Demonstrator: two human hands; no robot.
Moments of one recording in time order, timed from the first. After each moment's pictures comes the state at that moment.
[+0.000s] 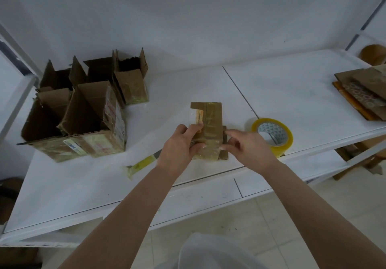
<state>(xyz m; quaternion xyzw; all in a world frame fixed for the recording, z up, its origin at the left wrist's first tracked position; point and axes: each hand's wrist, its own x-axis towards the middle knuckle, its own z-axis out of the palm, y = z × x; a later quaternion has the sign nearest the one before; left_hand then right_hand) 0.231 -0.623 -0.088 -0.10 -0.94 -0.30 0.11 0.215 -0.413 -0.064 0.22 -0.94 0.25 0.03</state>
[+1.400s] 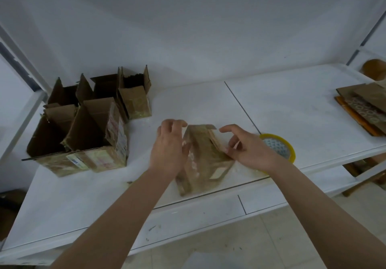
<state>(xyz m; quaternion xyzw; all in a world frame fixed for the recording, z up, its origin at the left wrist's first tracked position) 0.221 -0.631 -0.044 -0.03 -0.96 -0.26 0.13 0.188 -0.411 -0.035 0.19 -0.93 0.31 -0.09</state>
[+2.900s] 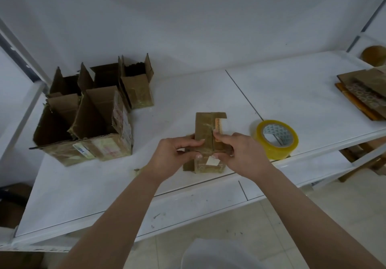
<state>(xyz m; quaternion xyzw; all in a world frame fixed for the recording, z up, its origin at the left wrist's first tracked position) 0.247 -0.658 -0.079 -0.10 -0.79 -0.61 0.00 0.231 -0.447 -0.060 0.18 -0.96 0.21 0.04</state>
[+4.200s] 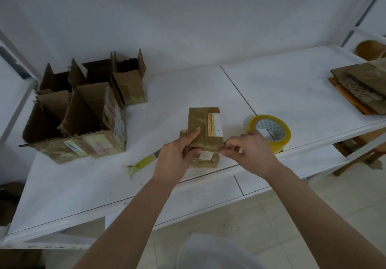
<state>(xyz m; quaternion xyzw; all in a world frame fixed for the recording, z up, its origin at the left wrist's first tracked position) 0.261 -0.626 -0.089 -0.06 -0.89 -0.44 0.09 0.234 -0.410 -0.067 0.23 -0.94 0.23 0.09</state>
